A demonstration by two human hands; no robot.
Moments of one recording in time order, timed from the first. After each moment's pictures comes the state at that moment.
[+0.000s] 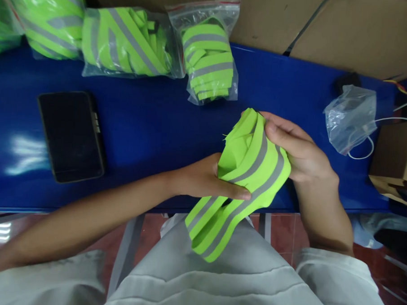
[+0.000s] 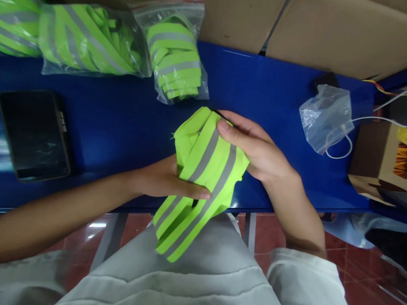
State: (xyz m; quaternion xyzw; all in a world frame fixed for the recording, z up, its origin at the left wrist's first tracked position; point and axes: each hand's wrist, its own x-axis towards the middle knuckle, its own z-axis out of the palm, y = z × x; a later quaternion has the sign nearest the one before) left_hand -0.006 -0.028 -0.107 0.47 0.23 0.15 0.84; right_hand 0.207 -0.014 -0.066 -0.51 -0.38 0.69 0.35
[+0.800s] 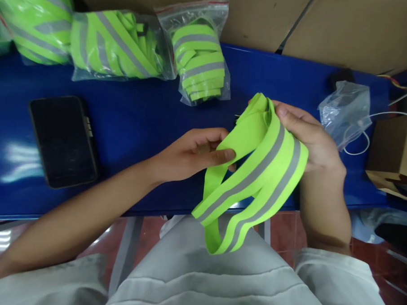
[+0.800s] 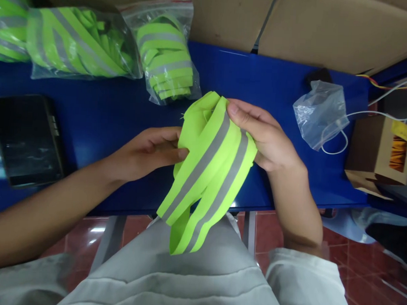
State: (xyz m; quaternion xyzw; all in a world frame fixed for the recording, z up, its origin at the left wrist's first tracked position) left_hand -0.018 0.000 -0.097 0.50 0.26 0.25 0.78; right_hand 0.223 -0.006 -0.058 -0.50 -0.41 0.65 0.39
